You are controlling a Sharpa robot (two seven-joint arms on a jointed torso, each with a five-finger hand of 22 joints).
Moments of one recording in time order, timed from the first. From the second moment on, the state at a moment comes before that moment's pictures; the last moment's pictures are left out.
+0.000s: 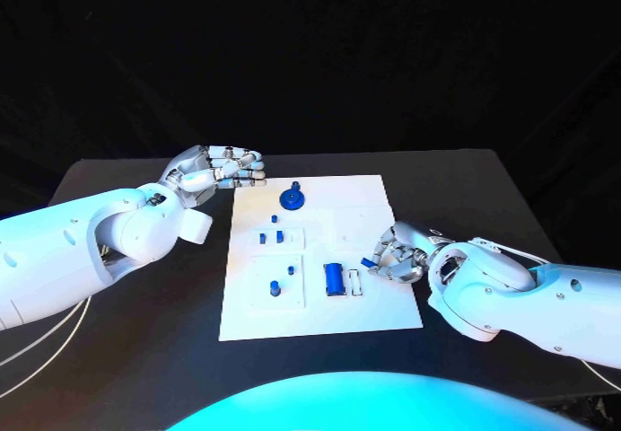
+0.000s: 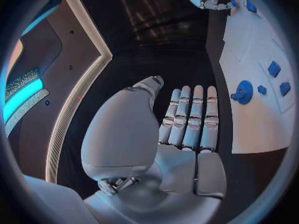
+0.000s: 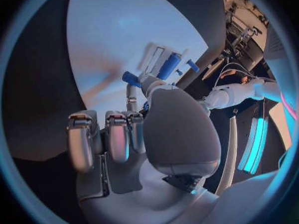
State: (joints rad) left arm 1.16 -0.88 -0.03 1.46 -0.09 -0.09 0.33; left_hand 1.44 -0.22 0.33 0.27 0.31 0.92 0.19 0.17 0.39 1.09 0.16 0.07 0.08 0.95 0.14 0.19 0.30 0.18 0.88 0.28 0.07 0.14; right arm 1.09 -1.00 -0.20 1.89 -1.36 -0.49 -0.60; right_hand 1.37 -0.18 0.38 0.26 0.12 1.07 0.05 0.40 0.38 1.46 -0.02 1.57 1.31 1.47 -0.08 1.57 1.31 0.01 1.47 0.03 1.57 1.31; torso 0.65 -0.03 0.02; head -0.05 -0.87
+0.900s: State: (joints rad) left arm 1.16 -0.88 -0.03 1.46 -0.09 -0.09 0.33; left_hand 1.44 -0.22 0.33 0.27 0.31 0.92 0.19 0.17 0.39 1.09 0.16 0.07 0.08 0.95 0.14 0.19 0.30 0.18 0.88 0.28 0.07 0.14; right arm 1.06 -0.96 -0.20 1.87 -1.12 -0.54 -0.57; right_hand 1.34 -0.18 0.38 0.27 0.12 1.07 0.05 0.40 0.38 1.46 -0.02 1.57 1.31 1.47 -0.08 1.57 1.31 0.01 1.47 0.03 1.57 1.31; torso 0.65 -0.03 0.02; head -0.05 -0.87
